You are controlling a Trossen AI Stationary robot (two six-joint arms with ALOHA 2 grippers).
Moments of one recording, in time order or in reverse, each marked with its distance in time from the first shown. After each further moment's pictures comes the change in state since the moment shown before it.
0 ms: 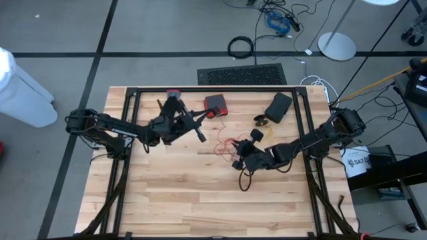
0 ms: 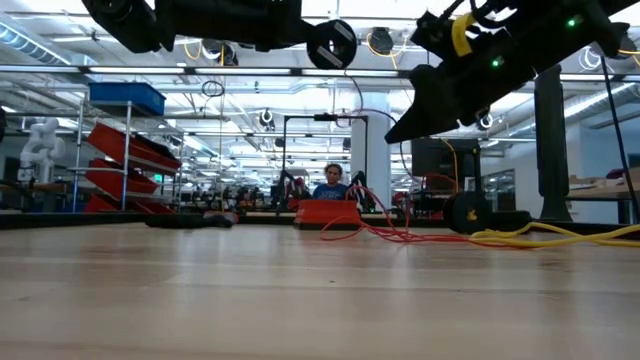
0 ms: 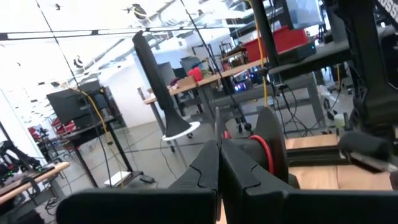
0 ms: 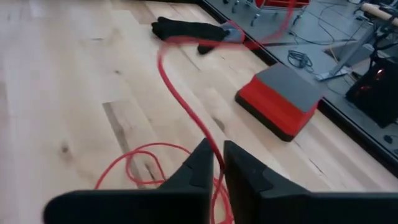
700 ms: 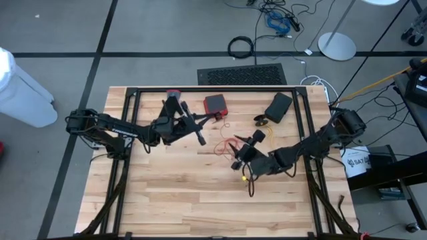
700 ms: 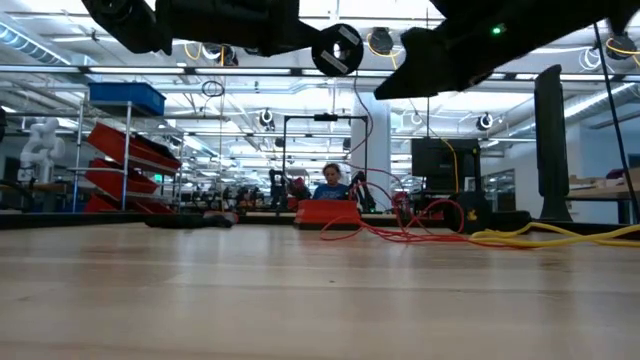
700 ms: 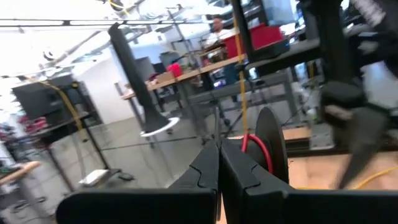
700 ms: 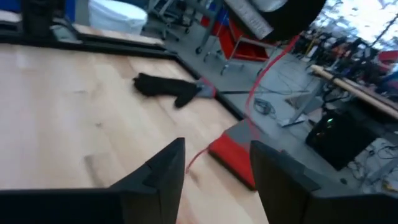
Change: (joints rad) left arm 0.001 0.001 0.000 -0.061 0.081 -0.066; right arm 0.056 0.000 0.000 0.278 0.217 -0.293
